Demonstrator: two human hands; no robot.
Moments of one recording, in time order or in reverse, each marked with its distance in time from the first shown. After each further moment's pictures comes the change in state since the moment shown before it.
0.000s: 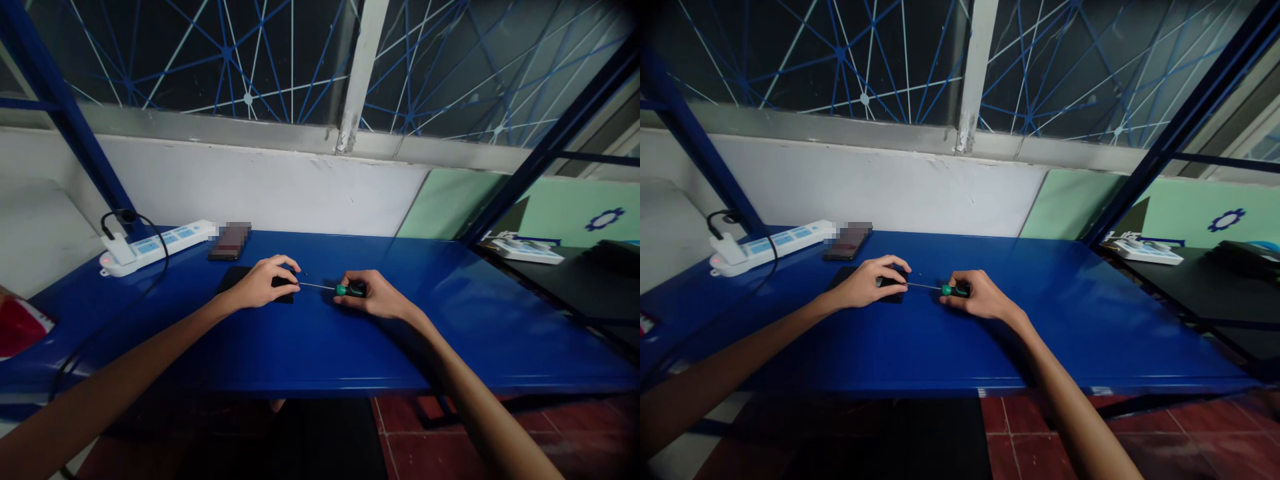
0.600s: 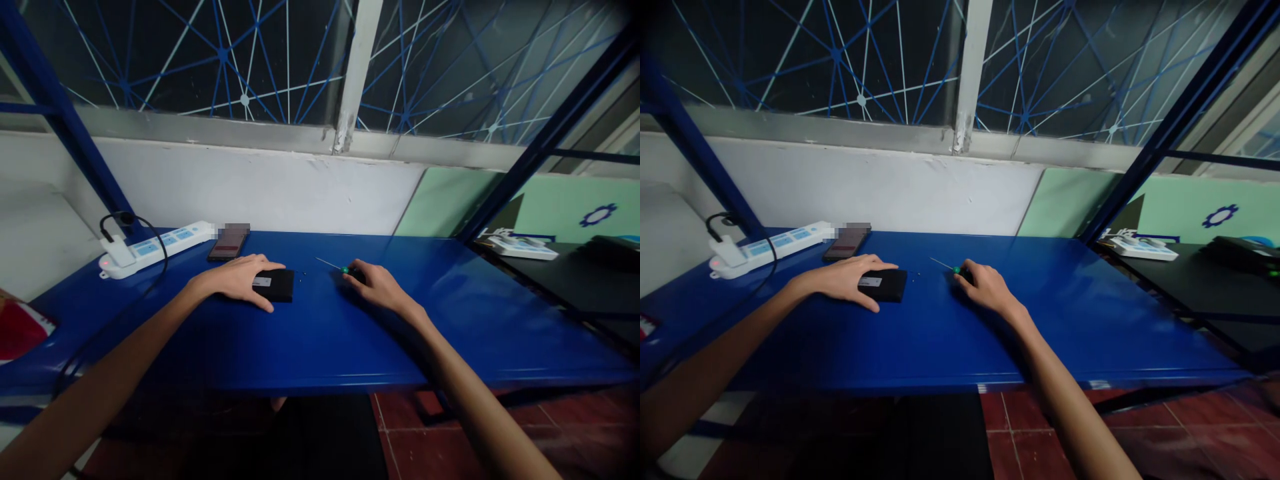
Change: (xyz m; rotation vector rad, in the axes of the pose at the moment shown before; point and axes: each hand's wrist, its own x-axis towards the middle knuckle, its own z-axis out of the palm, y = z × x) left_hand -0.007 -0.009 -0.047 0.259 -0.458 -0.292; right_hand 0.005 0.019 -0.001 -0.389 0.200 0.160
